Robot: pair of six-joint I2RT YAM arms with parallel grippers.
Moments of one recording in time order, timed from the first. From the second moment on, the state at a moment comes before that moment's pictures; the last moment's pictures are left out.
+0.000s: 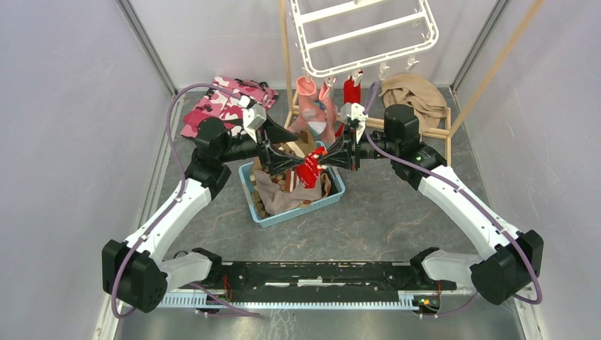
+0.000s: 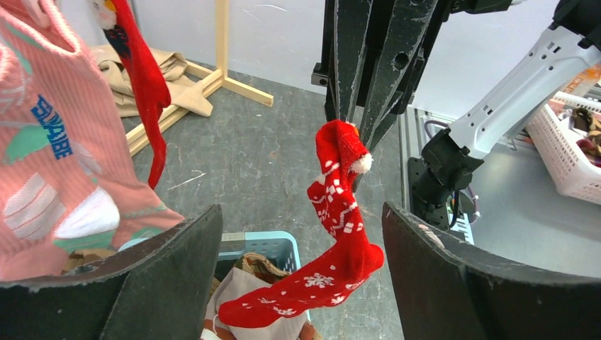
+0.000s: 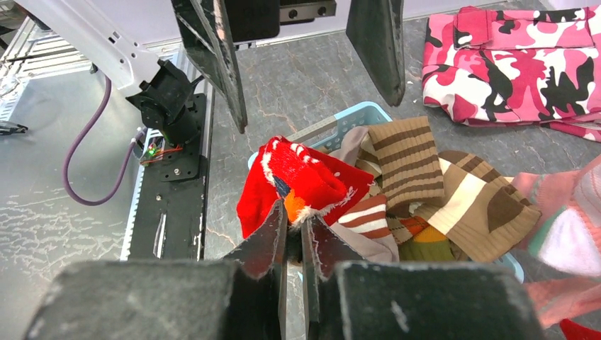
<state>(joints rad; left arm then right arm) -0.40 1.13 0.91 0.30 0.97 -0.21 0.50 1.23 1.11 -0.14 -0.97 -0.10</state>
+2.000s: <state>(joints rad) -0.45 1.27 0.91 0.51 1.13 -0.47 0.41 1.15 0.97 0.02 -0.81 0.03</state>
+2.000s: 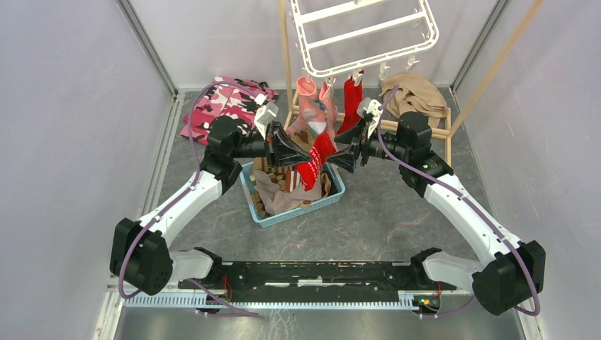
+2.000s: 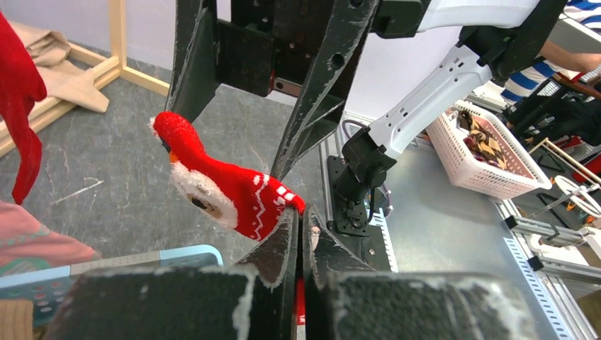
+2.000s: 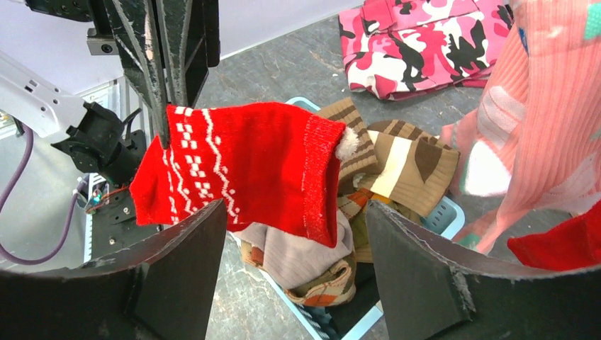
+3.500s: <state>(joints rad) -0.47 1.17 1.01 0.23 0.89 -0.17 0.41 1.14 1.23 -0.36 -0.82 -0.40</state>
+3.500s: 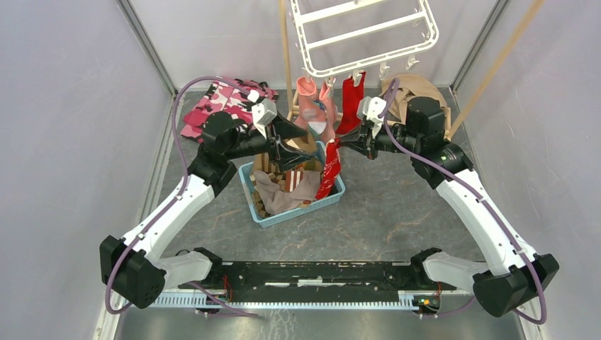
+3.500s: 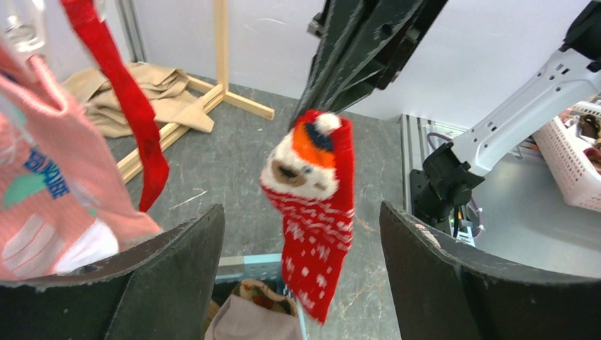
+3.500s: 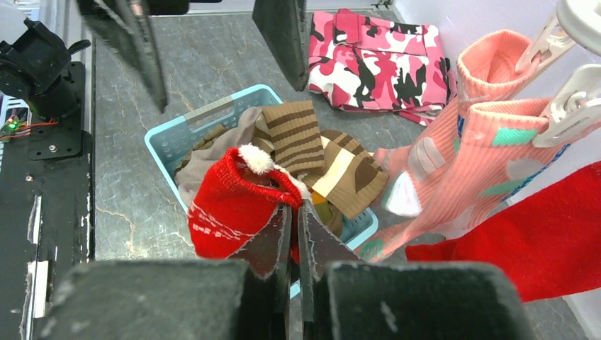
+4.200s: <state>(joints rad) -0.69 1.26 1.11 0.14 0.50 -0.21 0.41 1.16 1.26 -0.38 -0.80 -0.39</state>
